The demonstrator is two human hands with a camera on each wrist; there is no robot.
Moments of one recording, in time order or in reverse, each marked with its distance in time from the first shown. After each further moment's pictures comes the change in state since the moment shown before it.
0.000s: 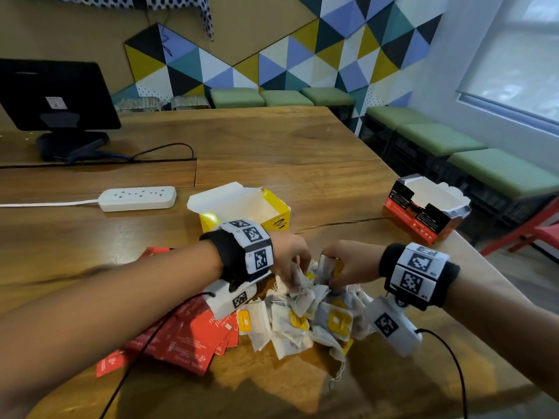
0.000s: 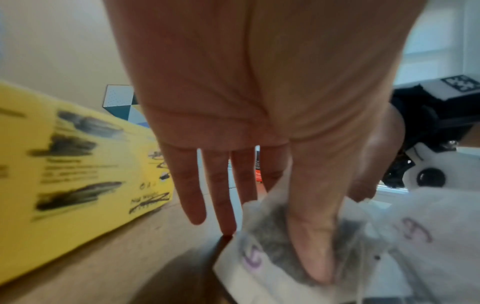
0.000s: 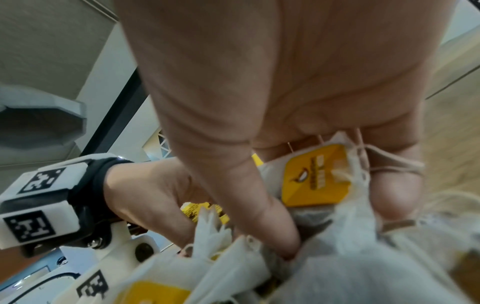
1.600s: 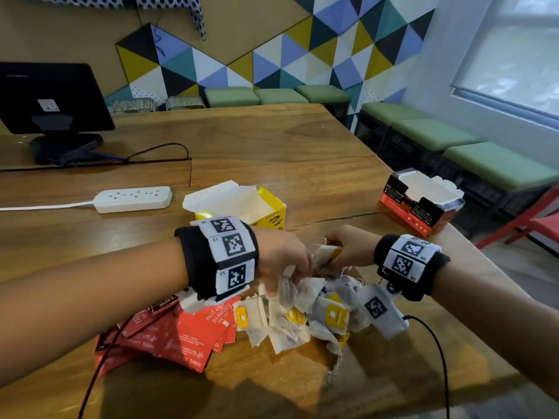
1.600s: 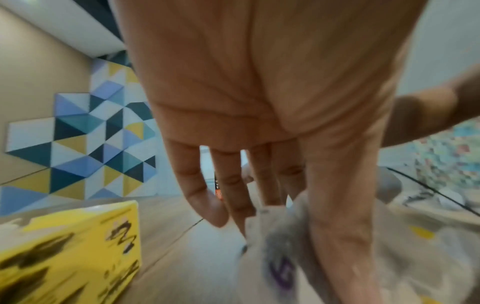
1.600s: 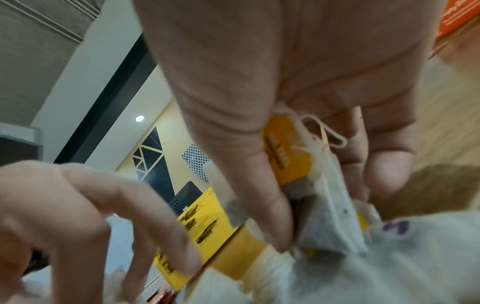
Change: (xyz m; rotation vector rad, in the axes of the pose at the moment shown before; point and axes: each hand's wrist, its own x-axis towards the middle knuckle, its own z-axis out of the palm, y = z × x) left_hand -0.032 0.022 -0.014 0.142 -0.050 0.235; right_hand 0.016 0.022 0.002 0.258 0.095 0.072
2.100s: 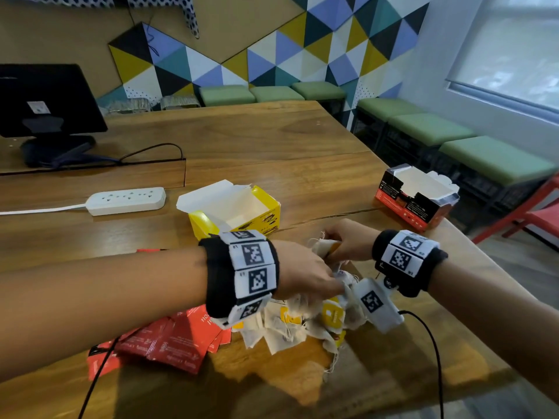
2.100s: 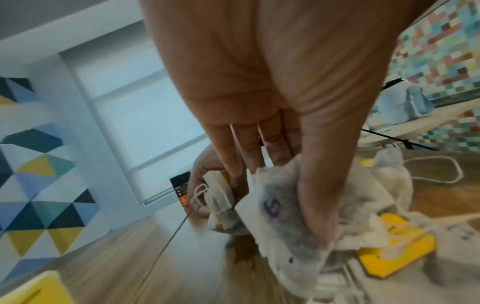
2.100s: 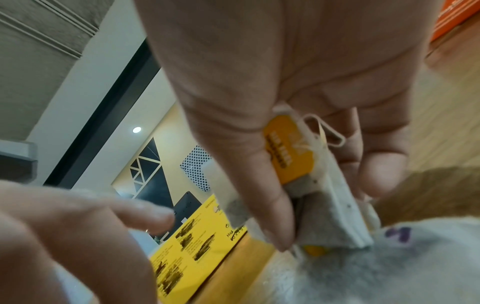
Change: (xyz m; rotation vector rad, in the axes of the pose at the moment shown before) left_hand 0.021 0.021 0.013 0.517 0.079 0.230; right_hand 0.001 0.008 -0.004 0.084 0.044 -0.047
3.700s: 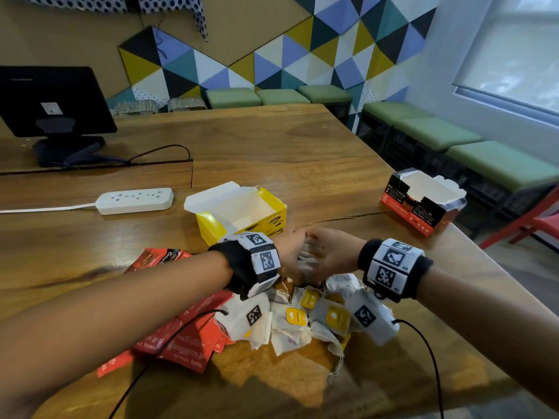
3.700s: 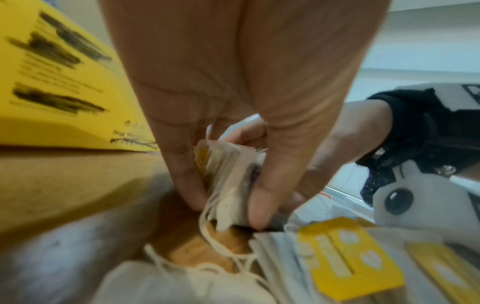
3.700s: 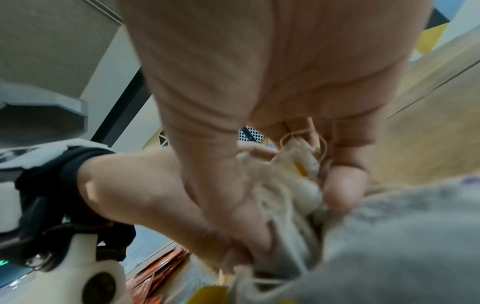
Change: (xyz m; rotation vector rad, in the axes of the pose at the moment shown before) left_hand 0.010 -0.030 0.040 -0.822 0.132 -0.768; right_hand -0.002 -0.034 0.018 -0.194 -0.010 -0.052
